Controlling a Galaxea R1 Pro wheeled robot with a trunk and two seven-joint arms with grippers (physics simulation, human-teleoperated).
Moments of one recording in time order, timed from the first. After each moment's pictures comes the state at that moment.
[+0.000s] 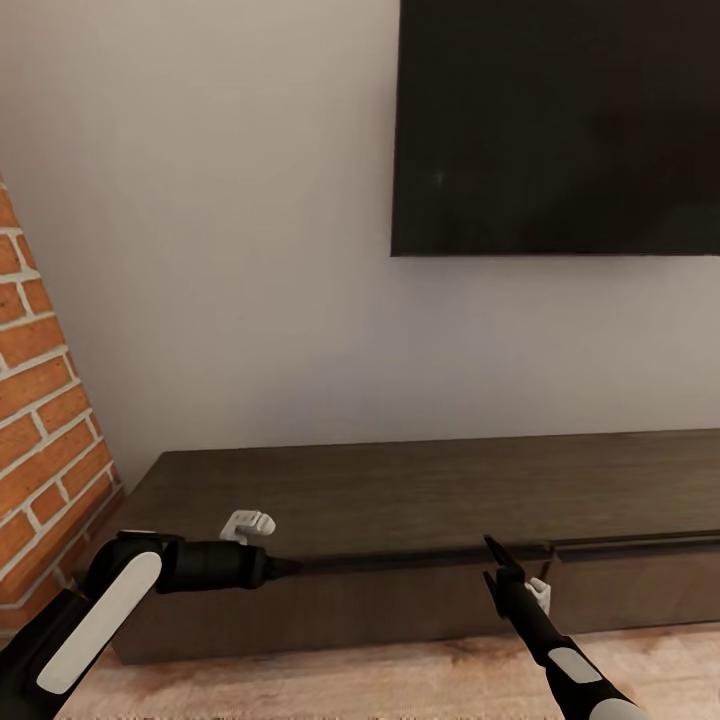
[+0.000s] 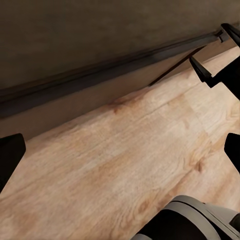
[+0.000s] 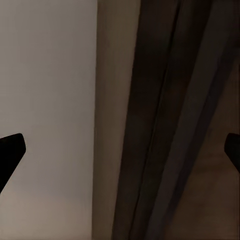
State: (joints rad) left arm -0.38 0.40 -0.35 -1.59 0.89 1.05 -0.15; right arm -0.57 -0.06 -0.70 -0.21 -0.69 0.26 0.79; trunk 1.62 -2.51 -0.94
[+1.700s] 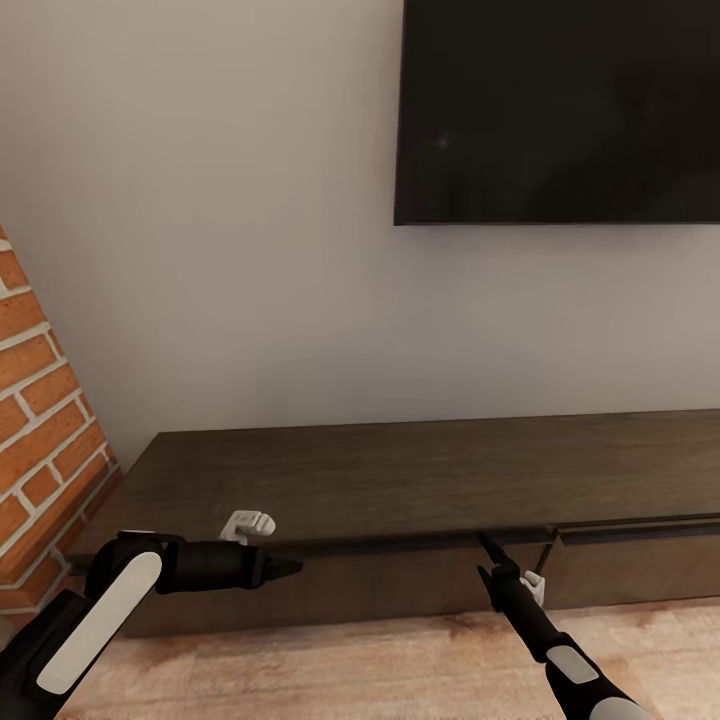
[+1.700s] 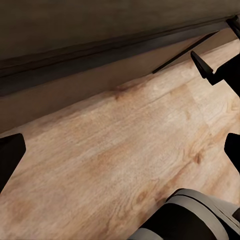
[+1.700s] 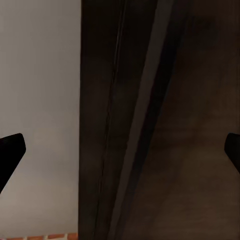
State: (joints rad) left arm -0.38 0.40 -0.35 -1.59 0.89 1.05 -0.15; right arm -0.57 -0.07 -0.65 -0.21 -0.65 0.26 0.88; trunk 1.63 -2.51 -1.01
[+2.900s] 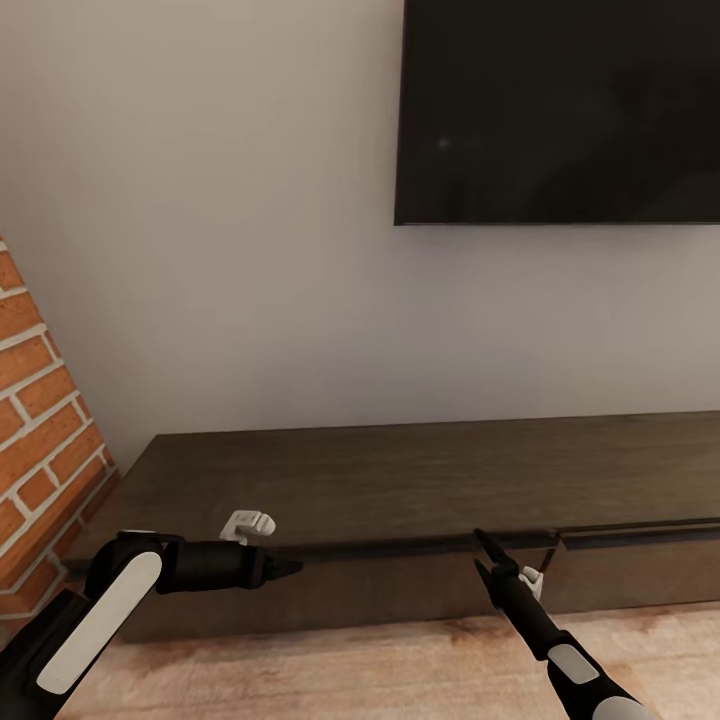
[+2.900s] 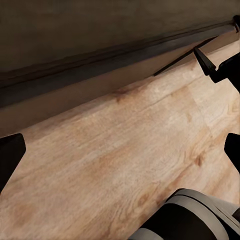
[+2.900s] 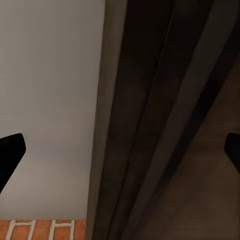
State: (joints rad) left arm -0.38 0.40 -0.35 -1.59 0.89 1.05 -0.15; right arm -0.57 -0.08 -0.60 -0.21 -0.64 0.27 0.96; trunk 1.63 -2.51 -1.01
